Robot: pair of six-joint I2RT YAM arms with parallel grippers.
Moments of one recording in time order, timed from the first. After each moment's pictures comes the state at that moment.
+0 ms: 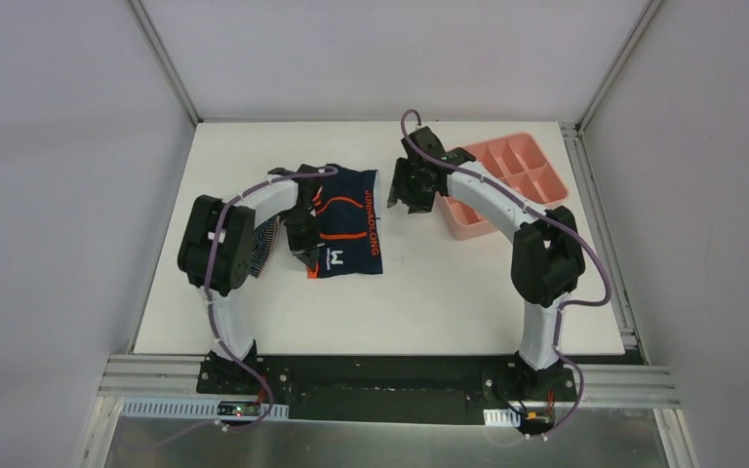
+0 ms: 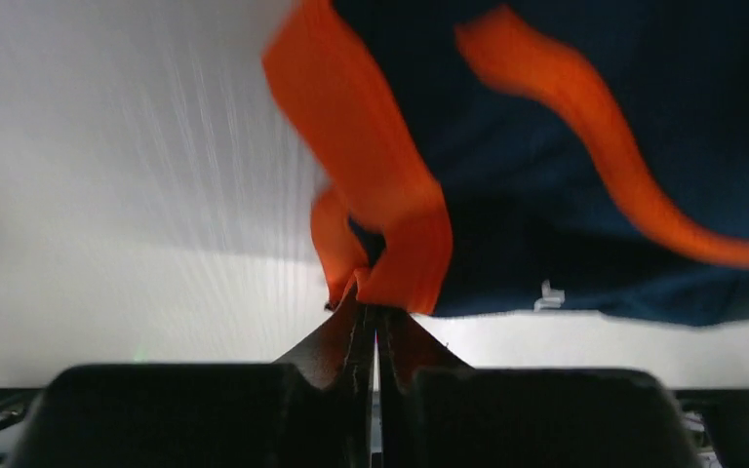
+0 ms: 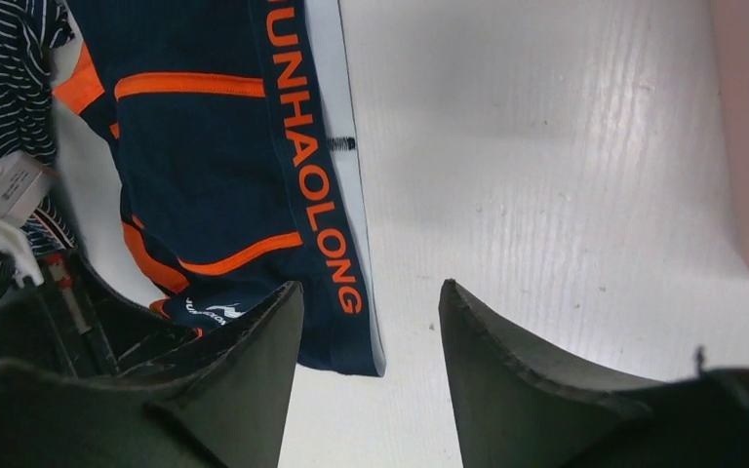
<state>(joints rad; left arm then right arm) -0.32 1.85 1.26 -1.00 0.13 -0.57 0.59 1.92 1.64 -0.73 -0.01 0.72</state>
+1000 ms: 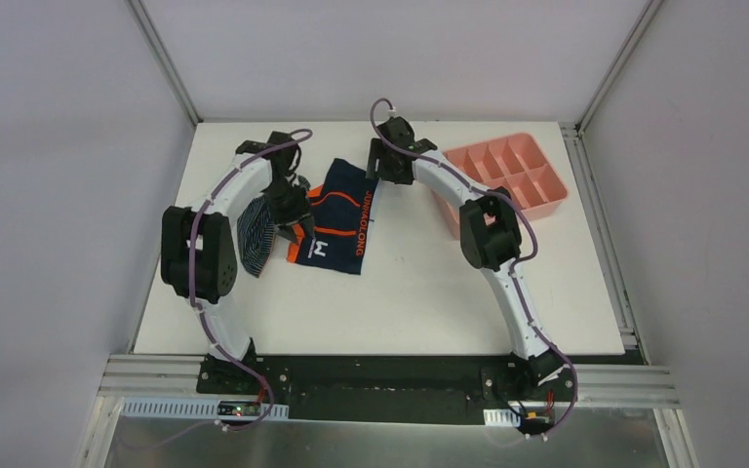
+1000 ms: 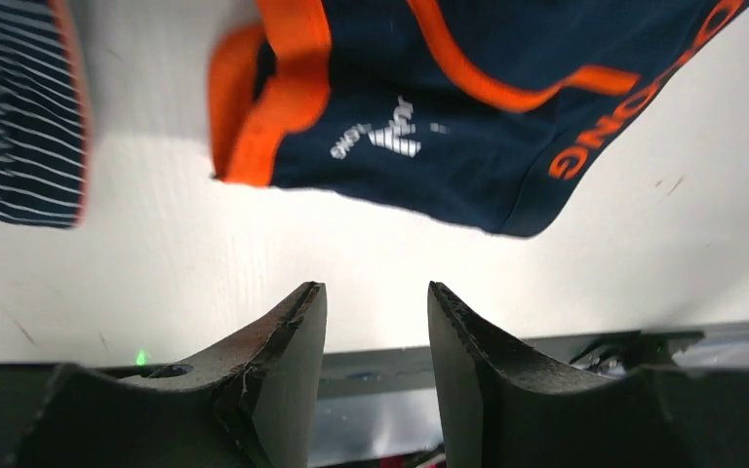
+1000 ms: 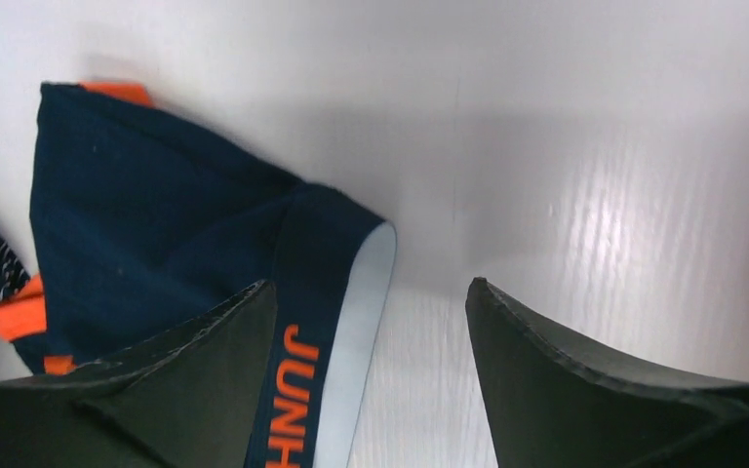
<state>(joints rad) -0.19 1.83 1.52 -1.13 0.16 -0.50 0.57 2.46 2.19 -0.62 0.12 0.56</state>
